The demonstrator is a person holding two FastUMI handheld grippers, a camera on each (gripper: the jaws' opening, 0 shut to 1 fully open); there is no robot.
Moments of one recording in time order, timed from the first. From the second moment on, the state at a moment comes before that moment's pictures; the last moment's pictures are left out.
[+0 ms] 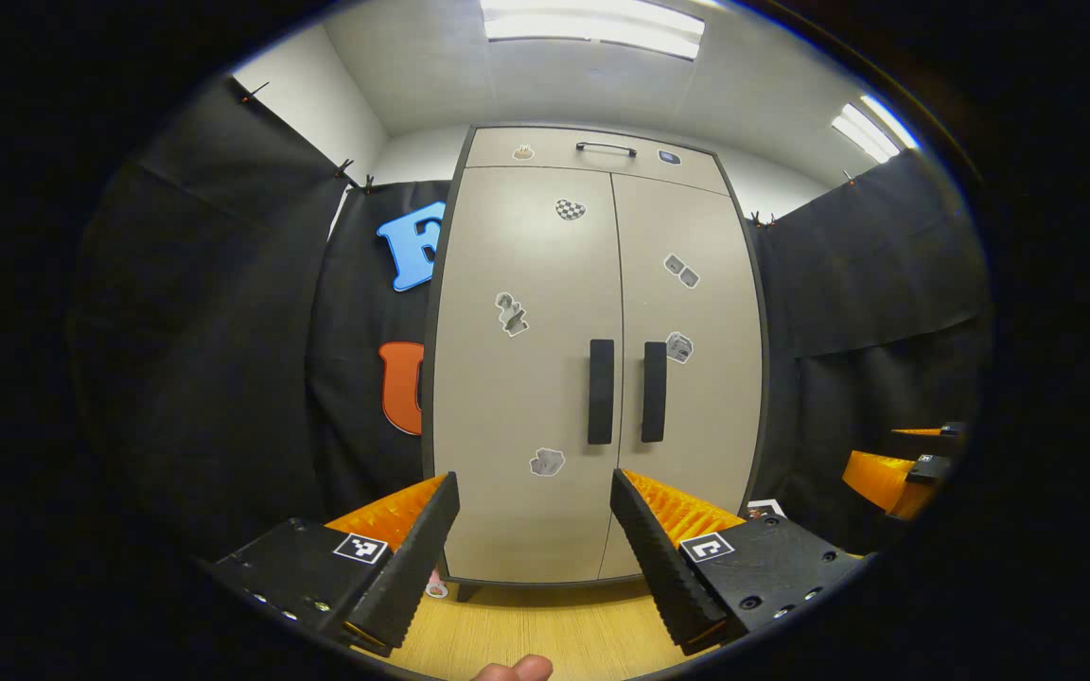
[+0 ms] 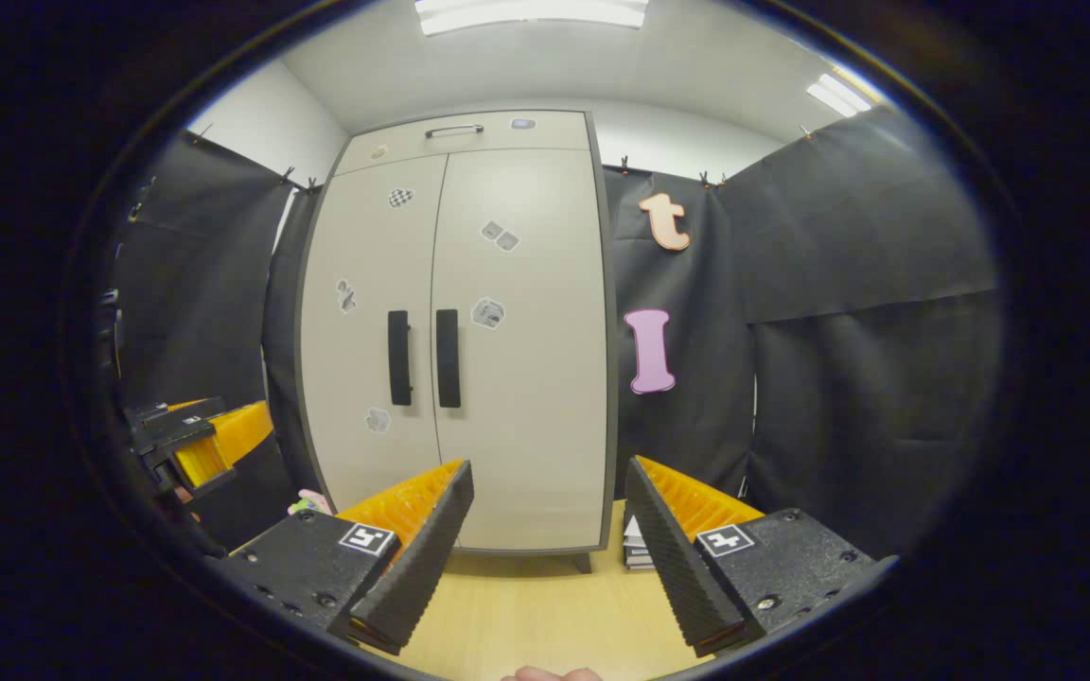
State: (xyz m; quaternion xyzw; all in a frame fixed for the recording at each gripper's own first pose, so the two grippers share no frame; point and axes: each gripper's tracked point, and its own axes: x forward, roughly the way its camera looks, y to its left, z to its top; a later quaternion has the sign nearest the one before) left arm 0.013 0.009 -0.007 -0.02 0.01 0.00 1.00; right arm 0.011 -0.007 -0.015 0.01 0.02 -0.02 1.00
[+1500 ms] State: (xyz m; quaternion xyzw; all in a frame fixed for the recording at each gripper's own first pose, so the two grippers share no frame) left arm -0.034 0.077 -0.039 -0.03 0.03 0.07 1.00; right arm 0.270 0.109 0.037 0.07 0.05 0.05 0.99
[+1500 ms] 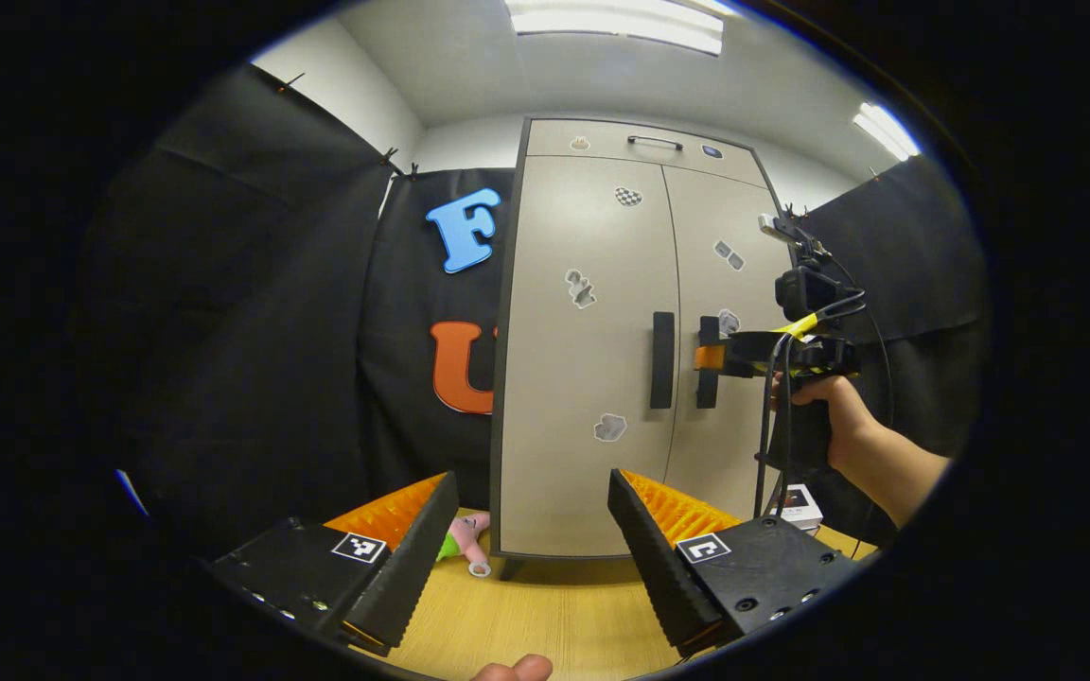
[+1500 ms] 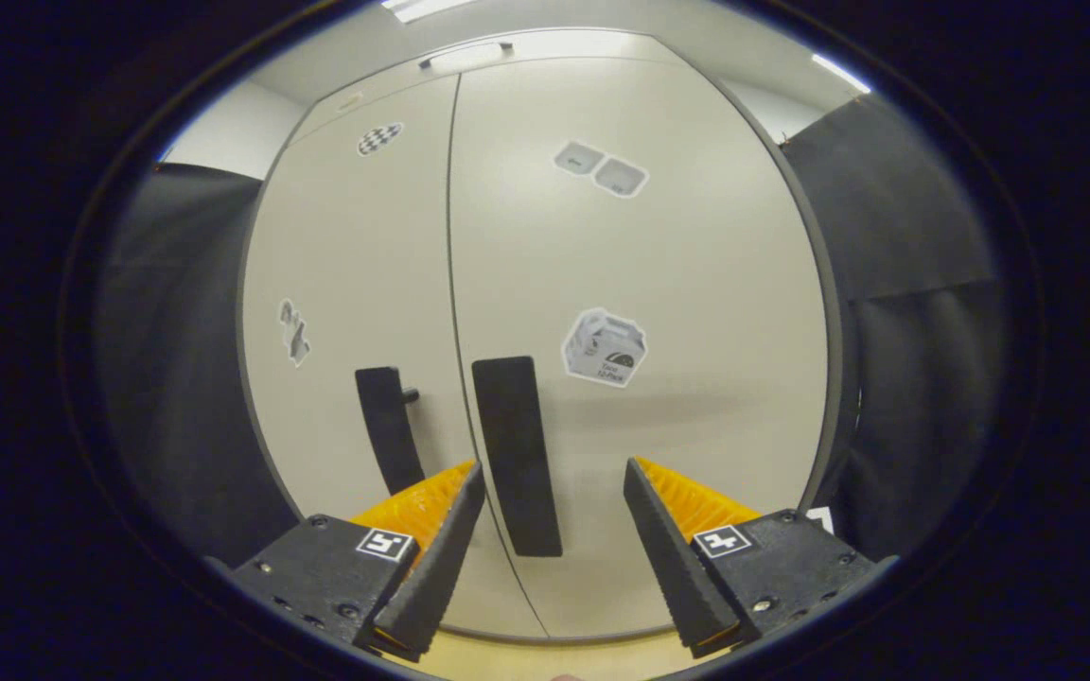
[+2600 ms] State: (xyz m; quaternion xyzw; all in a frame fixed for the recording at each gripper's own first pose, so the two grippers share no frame) left arm -0.036 0.072 -0.045 -0.02 0.04 0.06 1.00; right arm 0.206 0.095 0.040 -0.01 0.06 0.11 0.99
